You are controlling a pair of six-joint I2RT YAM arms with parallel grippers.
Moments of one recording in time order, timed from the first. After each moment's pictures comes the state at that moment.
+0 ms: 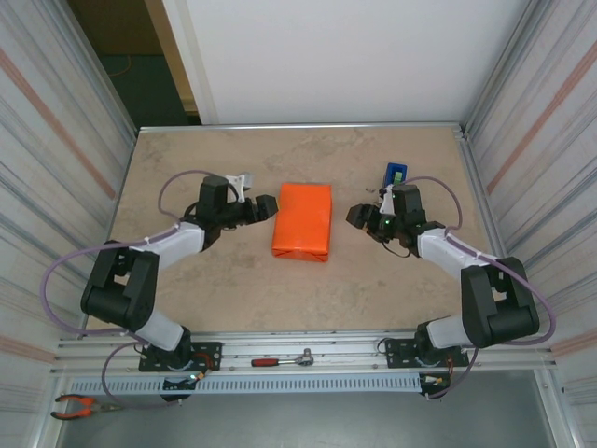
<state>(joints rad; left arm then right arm) -0.33 1.54 0.81 0.18 0.55 -0.57 0.24 1.40 0.69 -0.05 -0.49 0.72</state>
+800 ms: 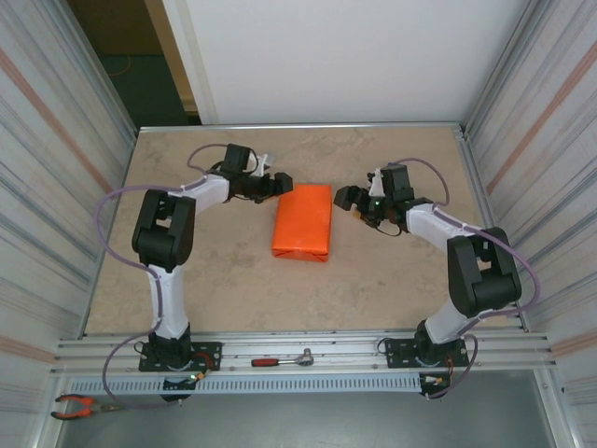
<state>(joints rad) -0.31 2.07 1.40 -0.19 0.69 -0.44 0.26 1.61 0.92 -0.12 -0.52 0.70</state>
